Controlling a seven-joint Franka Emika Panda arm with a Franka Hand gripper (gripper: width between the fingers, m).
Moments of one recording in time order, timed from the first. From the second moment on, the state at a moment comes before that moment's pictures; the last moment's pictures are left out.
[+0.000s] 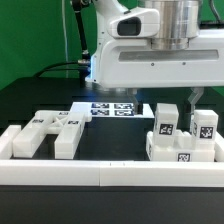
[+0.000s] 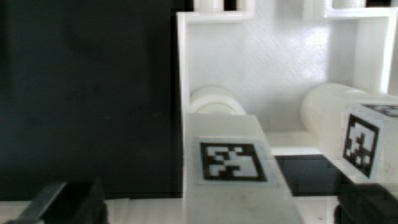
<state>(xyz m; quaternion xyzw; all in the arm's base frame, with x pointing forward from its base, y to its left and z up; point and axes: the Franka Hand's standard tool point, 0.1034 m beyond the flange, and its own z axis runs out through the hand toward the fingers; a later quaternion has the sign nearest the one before) 0.604 0.041 0.091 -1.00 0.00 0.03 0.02</state>
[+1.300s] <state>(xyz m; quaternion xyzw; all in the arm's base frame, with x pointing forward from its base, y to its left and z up) 0.610 0.039 0.092 -1.00 0.01 0.00 0.02</state>
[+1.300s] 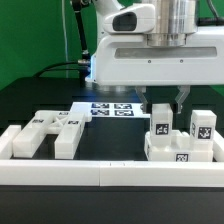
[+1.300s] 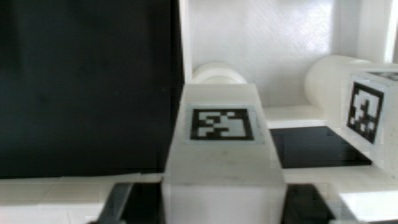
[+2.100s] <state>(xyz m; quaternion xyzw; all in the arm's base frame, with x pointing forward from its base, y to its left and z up) 0.612 0.040 0.092 -1.00 0.02 -0.01 0.02</state>
